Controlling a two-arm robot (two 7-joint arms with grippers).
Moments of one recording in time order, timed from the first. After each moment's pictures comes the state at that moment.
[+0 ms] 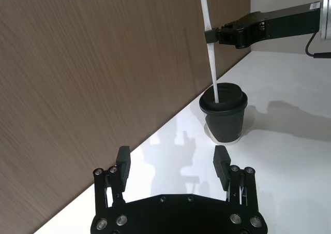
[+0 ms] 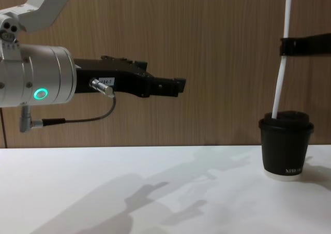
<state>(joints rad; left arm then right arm) -0.39 0.37 0.38 -1.64 -0.23 0.26 -0.44 0.53 0.33 -0.37 -1.50 0.49 0.45 -0.12</state>
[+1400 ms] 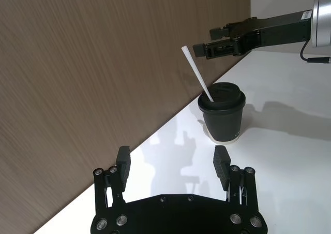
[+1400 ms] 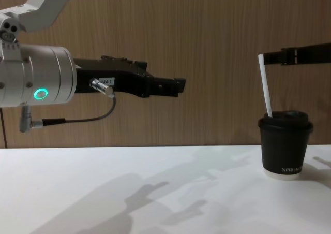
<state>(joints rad) -0.39 0.37 0.38 -1.64 -0.23 0.26 -0.44 0.54 0.33 -0.39 -1.45 0.44 0.43 -0.11</state>
